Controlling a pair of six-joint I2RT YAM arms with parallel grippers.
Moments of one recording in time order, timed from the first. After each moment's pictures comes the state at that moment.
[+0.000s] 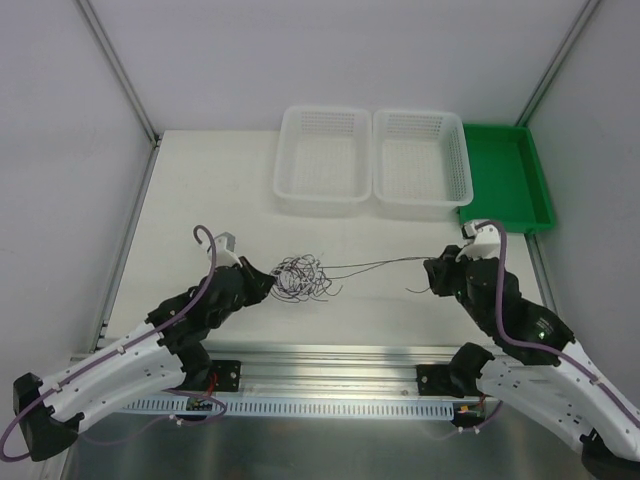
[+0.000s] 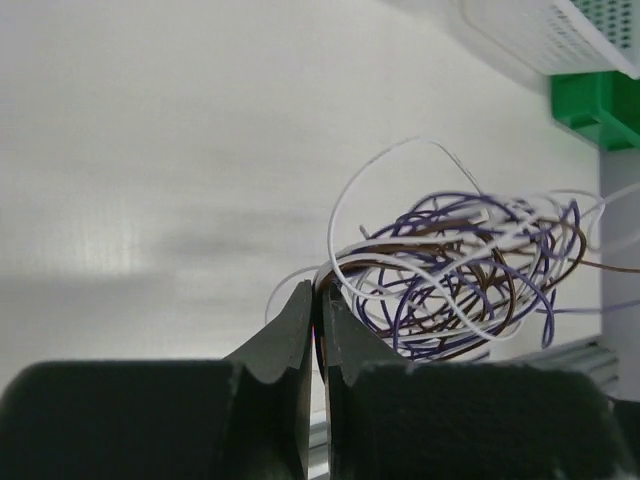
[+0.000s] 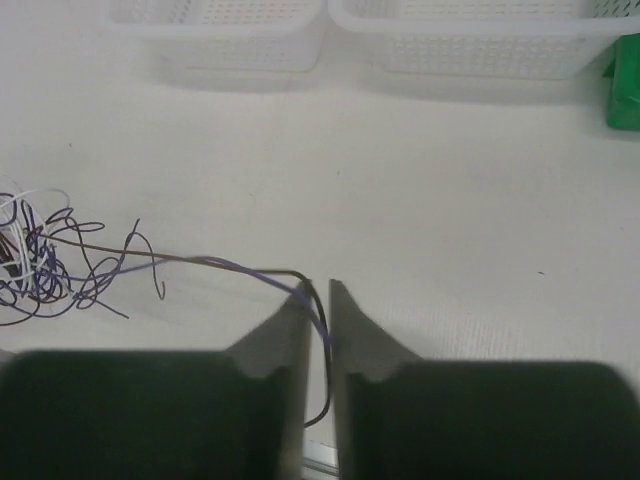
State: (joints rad) left arm -0.87 0.59 0.44 -0.40 -0.39 -1.00; right arm 0.82 0.49 0.77 -0.71 0.47 0.46
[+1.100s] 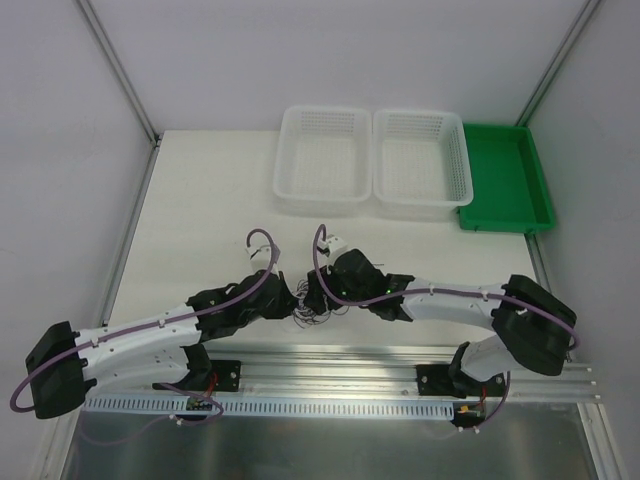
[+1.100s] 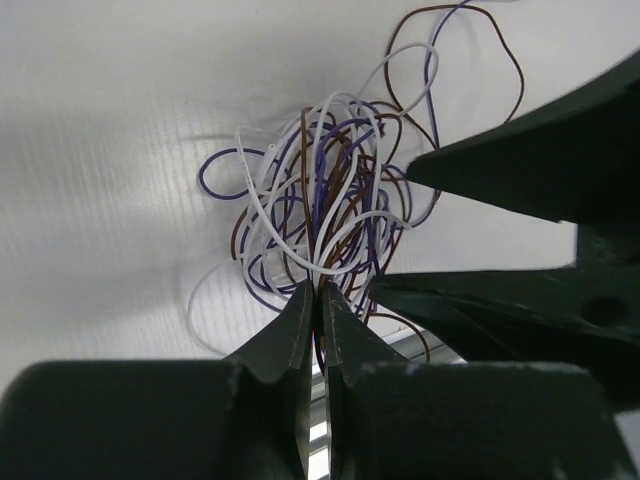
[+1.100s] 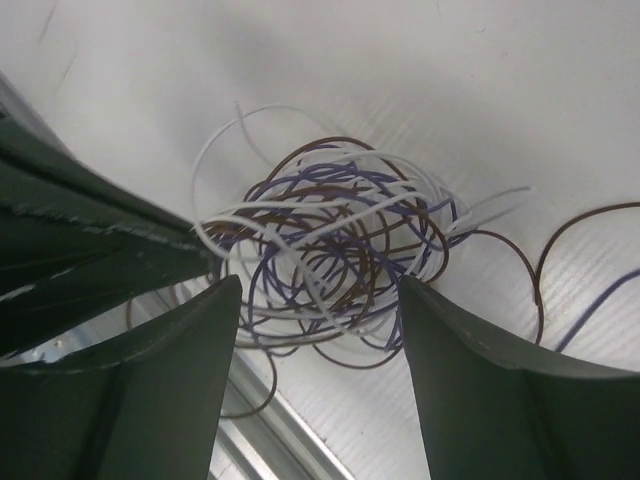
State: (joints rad) left arm -1.02 0.92 0.48 -0.31 -0.29 -0.93; right arm 1.06 1.41 0.70 0.07 0.00 0.51
